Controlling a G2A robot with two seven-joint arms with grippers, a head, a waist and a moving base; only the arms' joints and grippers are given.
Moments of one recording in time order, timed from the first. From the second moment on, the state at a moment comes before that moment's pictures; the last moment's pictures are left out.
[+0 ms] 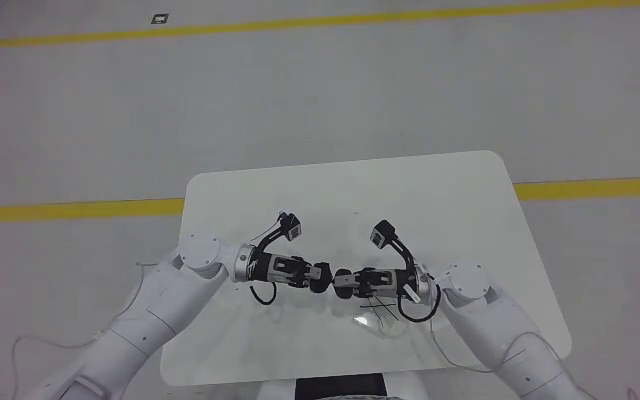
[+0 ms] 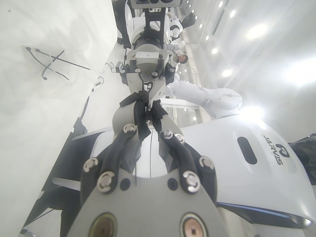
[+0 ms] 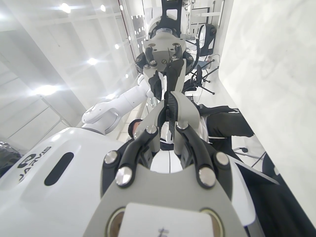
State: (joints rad) left arm 1.09 -0.97 -0.80 -1.38 -0.67 -0.26 -1.25; right arm -1.43 -1.12 1.08 -1.54 0.47 -0.21 1.11
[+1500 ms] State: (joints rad) left arm 1.11 -0.96 -0.82 -1.41 -0.64 -0.26 -1.24; right arm -1.46 -1.10 1.11 -1.53 0.56 -0.24 1.06
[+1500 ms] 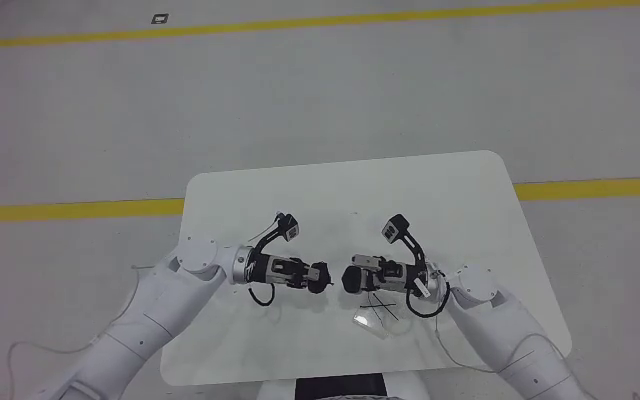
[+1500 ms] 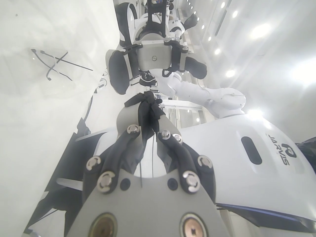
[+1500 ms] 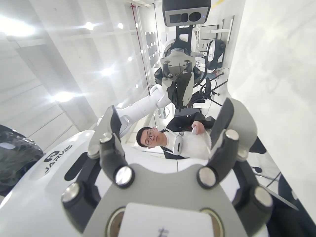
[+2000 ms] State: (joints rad) left arm 1.18 -0.94 -0.94 -1.42 -0.62 -0.34 -1.15; right arm -1.53 -1.07 1.23 -1.63 0.31 -0.29 0.94
